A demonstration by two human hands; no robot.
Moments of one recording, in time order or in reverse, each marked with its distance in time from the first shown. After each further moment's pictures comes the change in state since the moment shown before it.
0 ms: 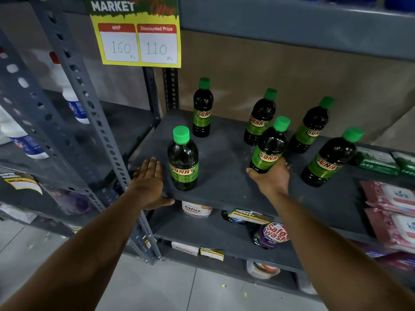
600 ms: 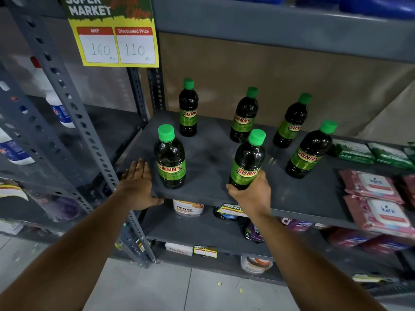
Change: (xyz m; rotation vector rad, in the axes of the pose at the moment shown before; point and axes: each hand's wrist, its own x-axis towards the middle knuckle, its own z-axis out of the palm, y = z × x) left_hand -0.005 0.001 -0.001 -0.002 0.022 0.007; right_hand -0.064 0.011 -0.003 0.011 -0.035 -0.034
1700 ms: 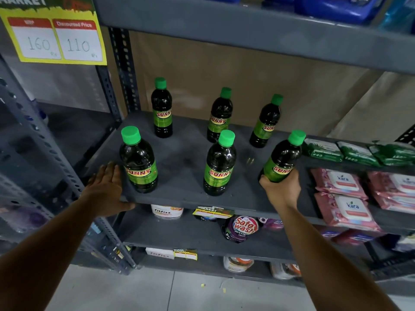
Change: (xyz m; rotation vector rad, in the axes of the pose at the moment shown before) left_hand 0.007 -0.002 0.006 0.020 0.009 -0.023; right_hand 0.049 0.046 -0.105 0.094 0.259 0.202
